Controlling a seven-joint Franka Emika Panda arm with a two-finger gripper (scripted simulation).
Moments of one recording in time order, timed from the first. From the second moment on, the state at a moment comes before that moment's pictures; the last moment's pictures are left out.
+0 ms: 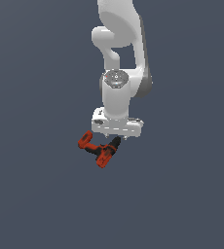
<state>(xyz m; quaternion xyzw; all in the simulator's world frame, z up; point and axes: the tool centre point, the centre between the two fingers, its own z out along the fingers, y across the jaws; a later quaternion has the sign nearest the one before) -0.007 0.018 0.130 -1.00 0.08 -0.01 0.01</state>
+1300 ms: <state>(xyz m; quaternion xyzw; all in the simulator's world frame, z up) -0.029 0.015 0.058 -0.96 0.28 -0.03 0.02</state>
